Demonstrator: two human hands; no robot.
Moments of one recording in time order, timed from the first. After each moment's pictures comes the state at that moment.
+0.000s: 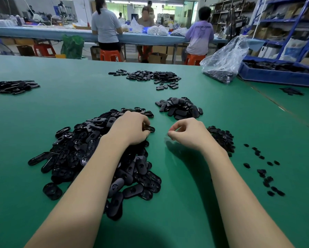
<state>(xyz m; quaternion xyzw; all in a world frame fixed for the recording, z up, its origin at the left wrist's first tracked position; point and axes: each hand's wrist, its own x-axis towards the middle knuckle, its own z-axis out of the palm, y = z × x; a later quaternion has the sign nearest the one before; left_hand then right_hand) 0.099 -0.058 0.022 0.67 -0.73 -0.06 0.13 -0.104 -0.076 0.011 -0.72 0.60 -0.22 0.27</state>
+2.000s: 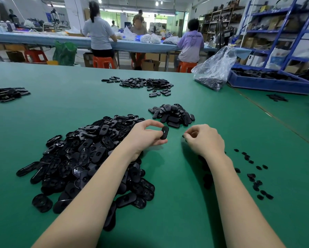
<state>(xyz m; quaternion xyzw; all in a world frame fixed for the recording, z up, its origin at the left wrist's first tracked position) 0.050 -0.058 0.010 0.52 -0.46 -0.54 0.48 -0.141 -0.079 0.006 -0.64 0.72 -0.24 0.12</state>
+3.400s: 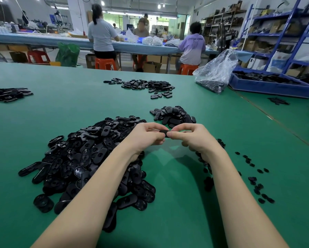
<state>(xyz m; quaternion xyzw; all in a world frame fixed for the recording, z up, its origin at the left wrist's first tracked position) 0.057 -0.056 0.013 0.52 -0.53 -0.50 0.45 -0.125 -0.072 0.024 -0.61 0.56 -0.36 0.43</state>
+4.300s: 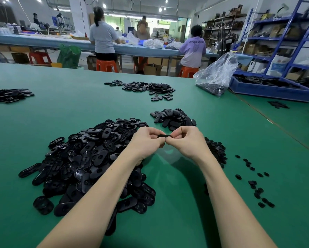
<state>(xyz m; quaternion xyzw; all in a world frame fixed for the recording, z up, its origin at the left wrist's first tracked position) 0.048 -0.060 0.003 0.58 -0.54 -0.42 0.44 -0.110 -0.080 0.005 -0.65 0.56 -0.40 0.33</state>
